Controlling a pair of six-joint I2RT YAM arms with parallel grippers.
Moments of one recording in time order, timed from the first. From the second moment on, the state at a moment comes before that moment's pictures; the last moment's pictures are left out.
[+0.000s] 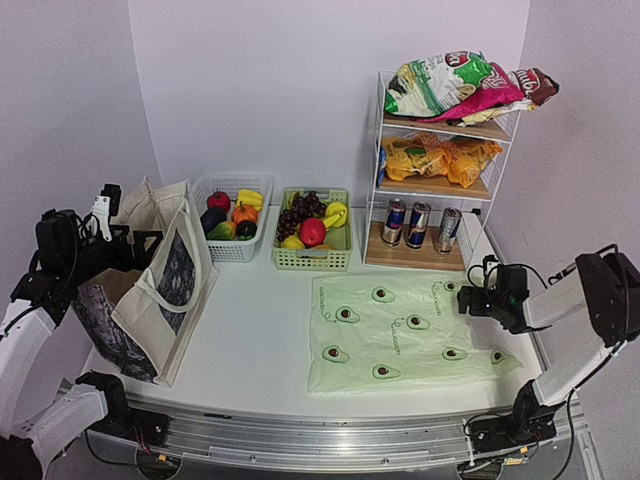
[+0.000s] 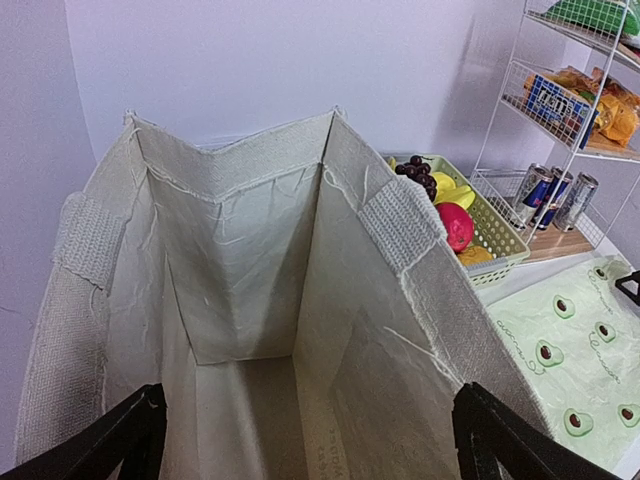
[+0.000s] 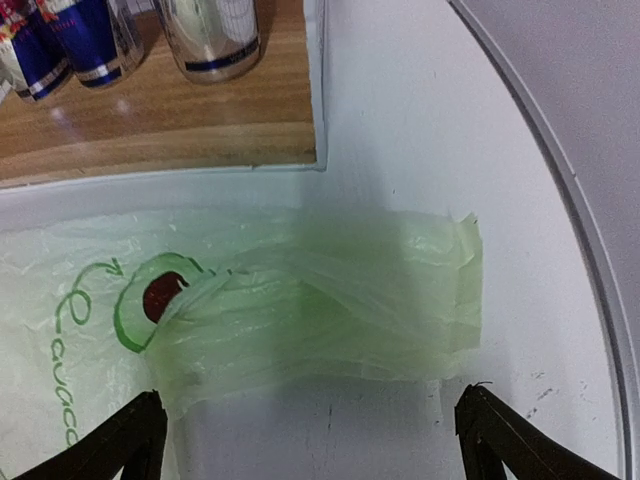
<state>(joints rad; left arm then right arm) -0.02 0.67 0.70 -0.32 0.33 0.00 0.04 1.54 0.40 0.48 0.06 0.09</state>
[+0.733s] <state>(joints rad) -0.02 0.65 0.98 -0.43 0.57 0.15 0.04 1.03 1.16 -0.59 -0.33 0.45</state>
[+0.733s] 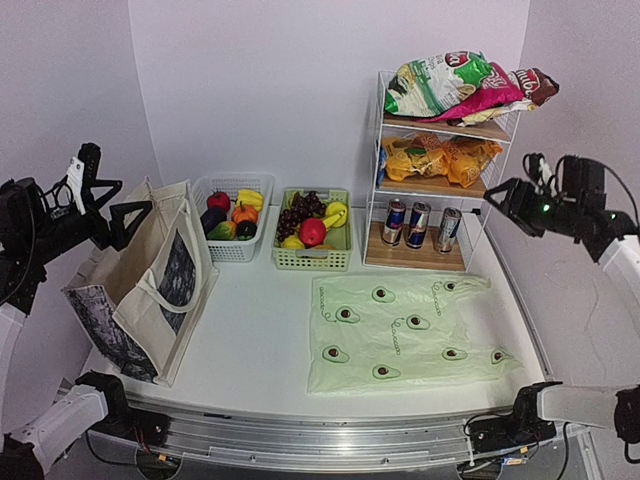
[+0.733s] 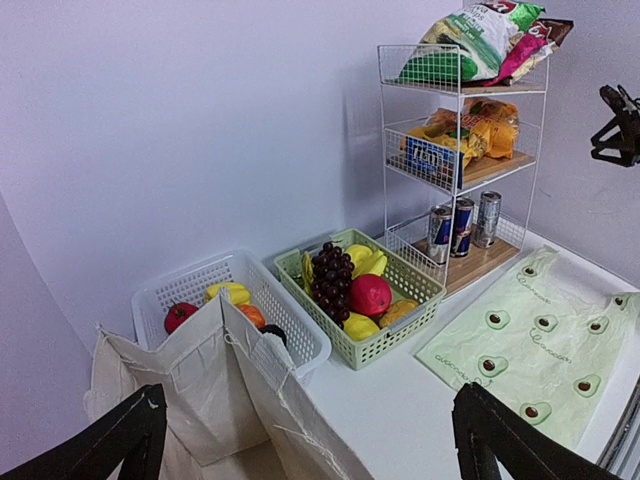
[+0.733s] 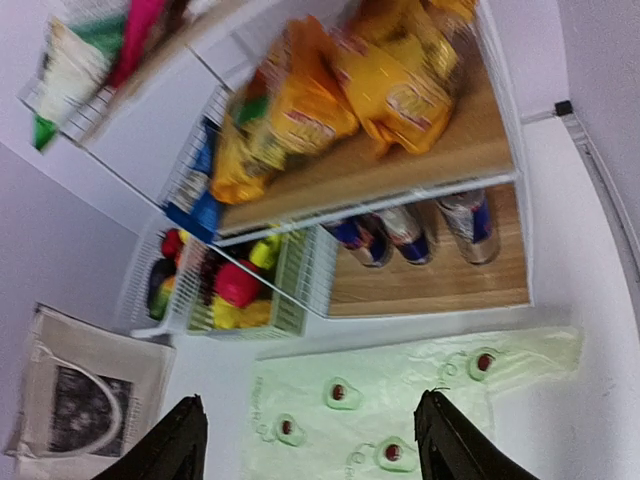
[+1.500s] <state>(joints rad) -0.02 0.88 1.27 -0.68 0.32 0.06 0.09 1.71 2.33 -0.70 -0.31 0.89</state>
